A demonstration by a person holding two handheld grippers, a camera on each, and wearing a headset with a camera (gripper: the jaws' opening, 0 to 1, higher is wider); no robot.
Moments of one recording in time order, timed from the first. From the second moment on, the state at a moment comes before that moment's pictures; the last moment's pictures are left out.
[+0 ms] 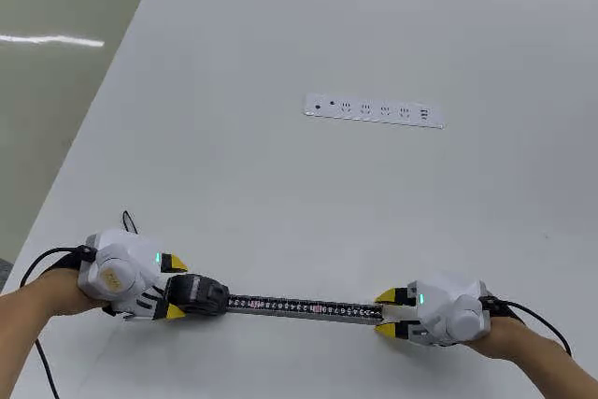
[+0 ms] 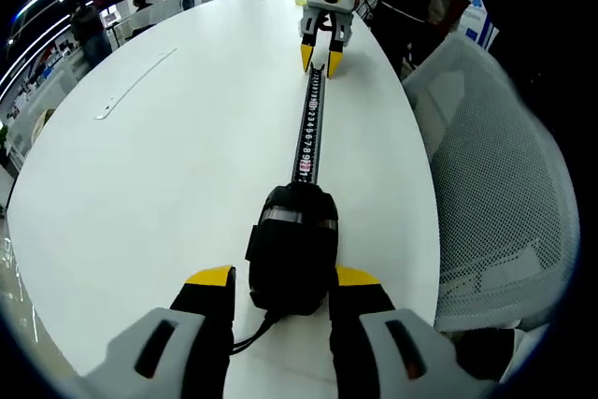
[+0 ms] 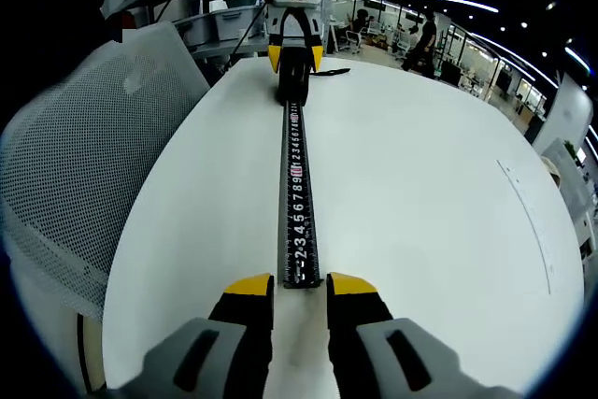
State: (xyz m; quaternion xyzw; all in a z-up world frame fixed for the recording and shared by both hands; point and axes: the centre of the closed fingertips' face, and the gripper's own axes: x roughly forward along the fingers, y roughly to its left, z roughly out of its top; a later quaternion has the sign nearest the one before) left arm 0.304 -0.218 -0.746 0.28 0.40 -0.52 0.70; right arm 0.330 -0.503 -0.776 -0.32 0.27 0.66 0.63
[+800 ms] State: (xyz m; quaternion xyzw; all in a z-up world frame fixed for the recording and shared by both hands) left arm 0.283 -0.212 -0.738 0.22 0.42 -0.48 0.74; right arm 0.323 -0.525 -0.756 -0.31 0.28 0.61 0.67
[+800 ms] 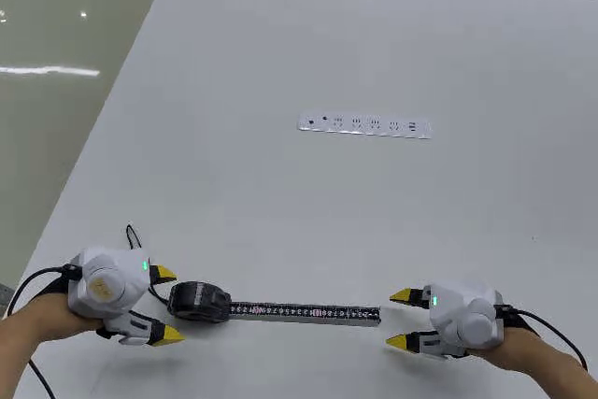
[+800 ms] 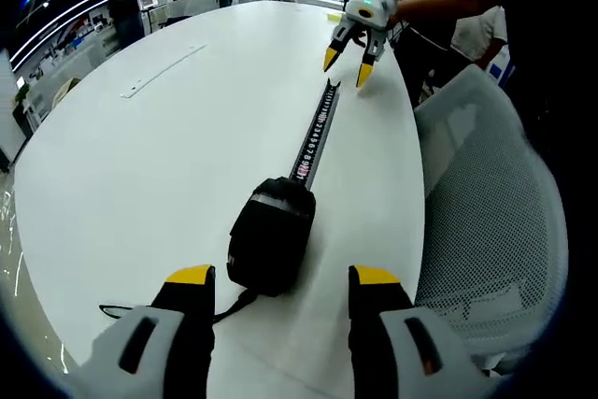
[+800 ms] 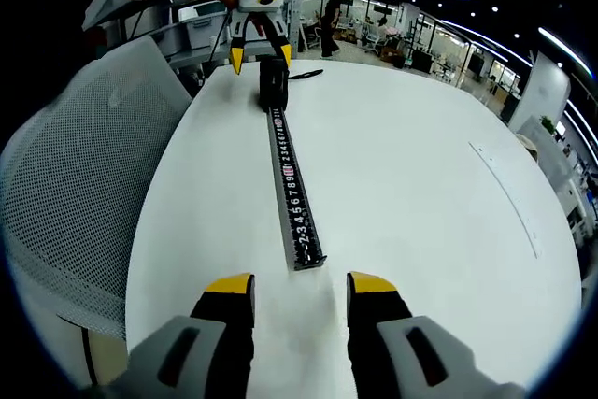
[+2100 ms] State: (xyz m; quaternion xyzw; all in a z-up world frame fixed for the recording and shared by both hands) left arm 0.263 -0.215 -0.713 0.13 0.38 -0.35 0.85; right arm 0.303 -0.531 -0.732 -0.21 0.30 0.50 0.78
